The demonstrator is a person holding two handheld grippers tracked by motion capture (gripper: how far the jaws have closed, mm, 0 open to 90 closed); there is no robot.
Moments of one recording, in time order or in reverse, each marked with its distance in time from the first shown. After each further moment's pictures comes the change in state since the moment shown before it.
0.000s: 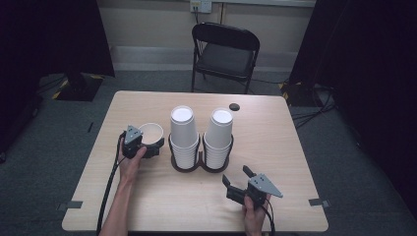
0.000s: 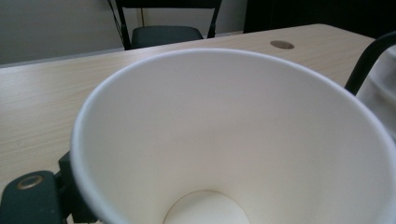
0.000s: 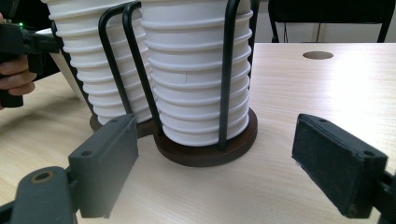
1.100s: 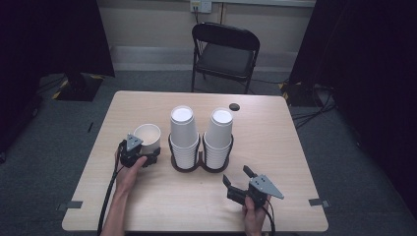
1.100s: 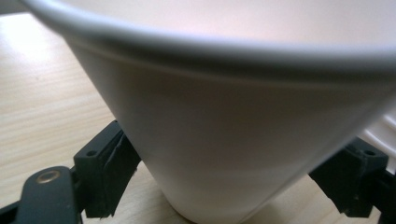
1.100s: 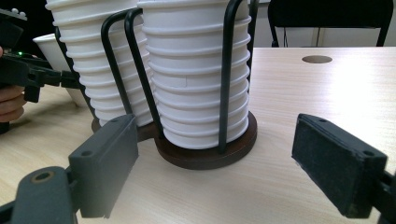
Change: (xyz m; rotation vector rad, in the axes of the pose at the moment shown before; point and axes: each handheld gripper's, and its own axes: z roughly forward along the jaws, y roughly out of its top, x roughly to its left) left arm -0.004 -0.025 -0.008 0.127 0.077 -0.007; right arm -0.001 -0.001 -0.002 -0.024 0.001 -0.001
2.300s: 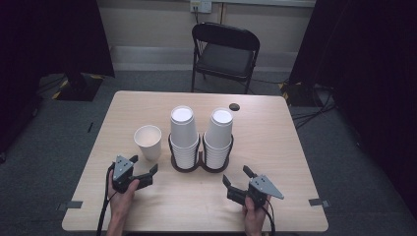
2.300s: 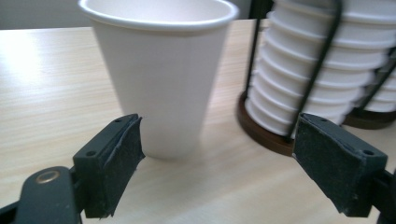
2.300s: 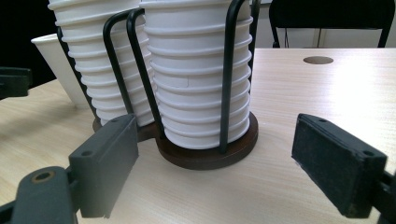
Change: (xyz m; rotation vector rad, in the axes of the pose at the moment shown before) left arm -0.039 -0.029 -0.075 -0.140 -0.055 -0.066; right arm 0.000 0.000 0.000 -0.001 0.006 -0.003
